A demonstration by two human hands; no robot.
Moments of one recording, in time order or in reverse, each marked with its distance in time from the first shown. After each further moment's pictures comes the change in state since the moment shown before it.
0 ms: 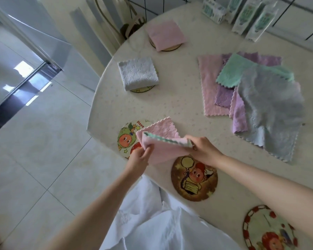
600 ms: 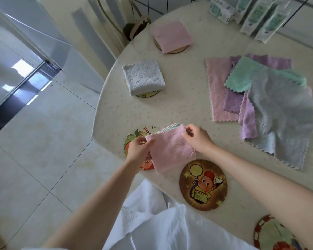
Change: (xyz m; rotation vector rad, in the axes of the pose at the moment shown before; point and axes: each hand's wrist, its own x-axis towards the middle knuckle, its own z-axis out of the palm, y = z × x) left_hand 0.041 0.038 -0.032 -0.212 0.141 -0.237; right_hand 0.069 -0.024 0.001 0.043 0.227 0.315
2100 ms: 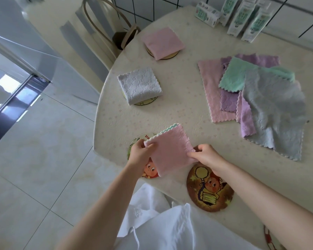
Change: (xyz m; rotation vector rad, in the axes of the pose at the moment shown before) left_hand 0.003 0.020 -0.016 -0.019 -0.108 0.010; right_hand -0.042 0.003 0.010 0.343 -0.082 0.410
